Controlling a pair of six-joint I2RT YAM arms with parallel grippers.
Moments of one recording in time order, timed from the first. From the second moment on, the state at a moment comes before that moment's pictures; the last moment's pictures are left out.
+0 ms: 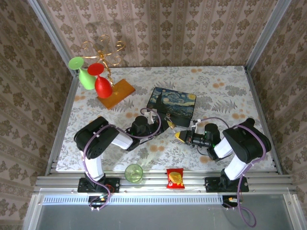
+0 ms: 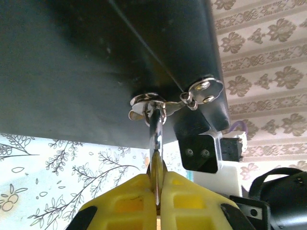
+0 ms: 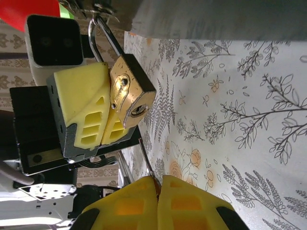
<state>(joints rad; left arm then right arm) -0.81 1.84 0.58 1.04 0.37 -1.20 0.31 1.67 0.16 1.17 -0.77 1.14</state>
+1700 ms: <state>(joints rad) -0.83 1.85 0.57 1.10 0.34 -1.25 0.26 1.71 0.23 1.17 -0.82 1.16</state>
